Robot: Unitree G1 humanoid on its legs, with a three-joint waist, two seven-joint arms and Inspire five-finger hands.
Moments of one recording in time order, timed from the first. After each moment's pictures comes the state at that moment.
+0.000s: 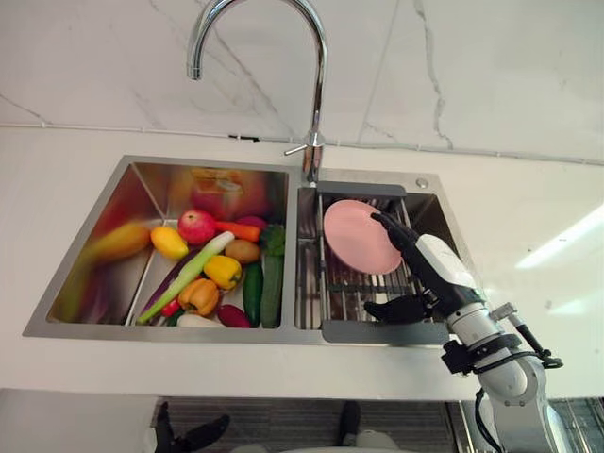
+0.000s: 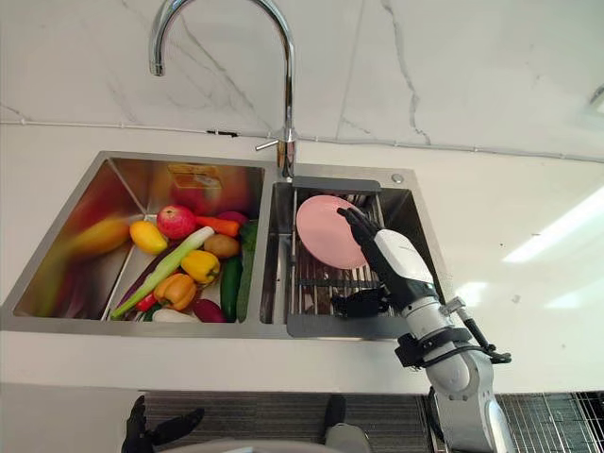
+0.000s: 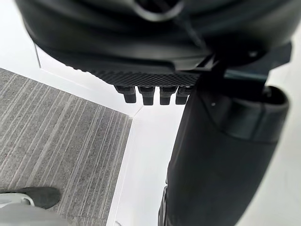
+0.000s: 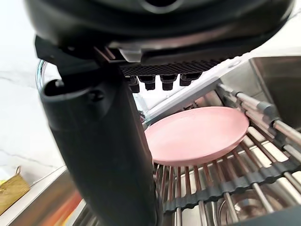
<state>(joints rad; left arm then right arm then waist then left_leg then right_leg) 0.30 0.02 0.31 0.86 0.14 -0.28 0.30 0.25 -0.31 -0.06 -0.46 -0.55 -0.12 0.32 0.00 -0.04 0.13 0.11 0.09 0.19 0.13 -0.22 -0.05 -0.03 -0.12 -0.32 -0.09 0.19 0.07</state>
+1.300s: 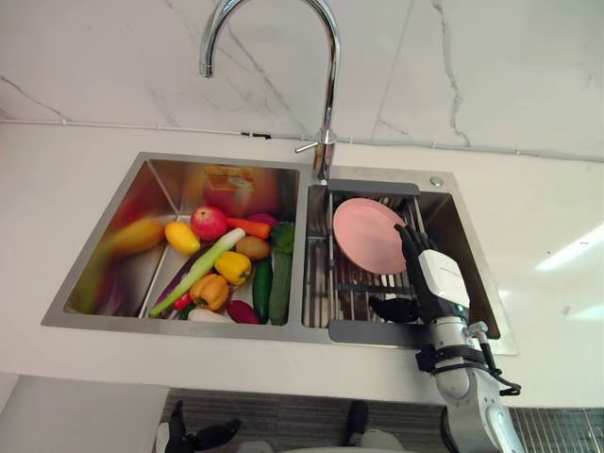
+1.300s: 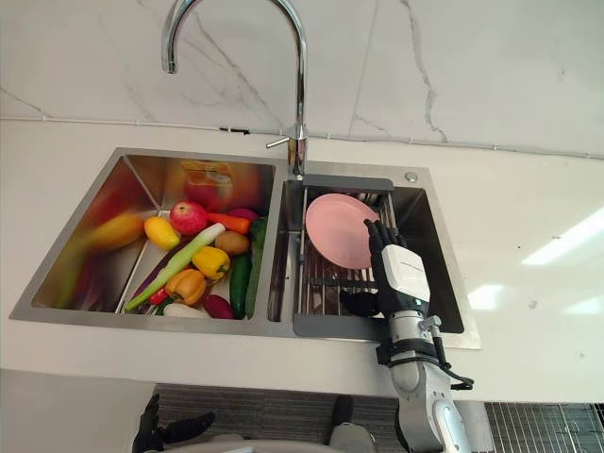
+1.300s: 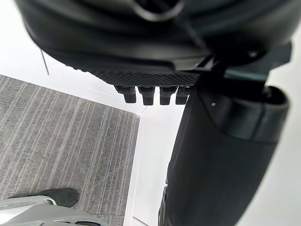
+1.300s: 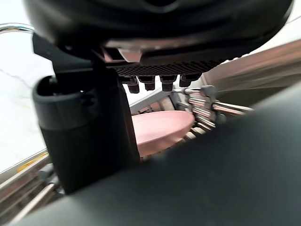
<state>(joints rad) 0.29 0.07 0.19 0.85 0.12 -0.19 0.31 0.23 -0.21 0.09 -0.24 -0.88 0.09 -0.12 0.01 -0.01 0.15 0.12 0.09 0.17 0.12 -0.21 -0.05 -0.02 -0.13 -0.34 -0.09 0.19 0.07</state>
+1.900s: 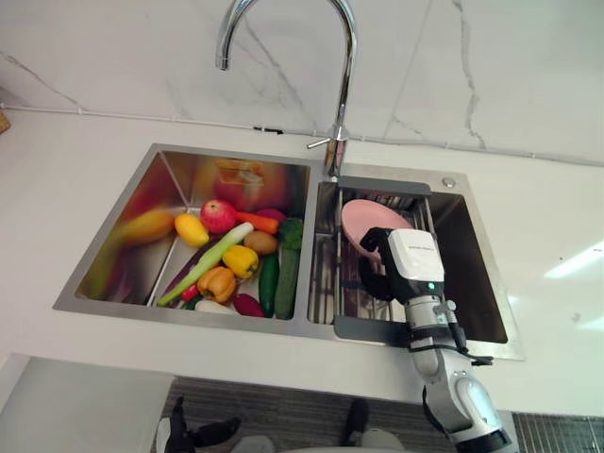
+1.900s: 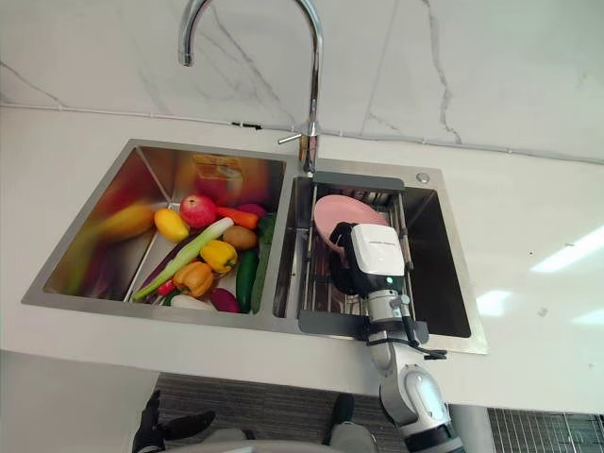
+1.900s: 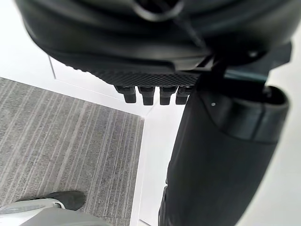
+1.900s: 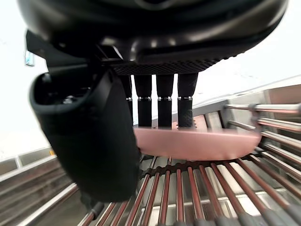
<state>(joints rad) 0.29 0.09 0.15 0.83 0.12 -0.17 0.32 0.04 -0.27 0.23 -0.13 -1.06 0.10 -0.24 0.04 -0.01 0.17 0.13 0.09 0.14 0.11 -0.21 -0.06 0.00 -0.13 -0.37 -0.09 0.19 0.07</state>
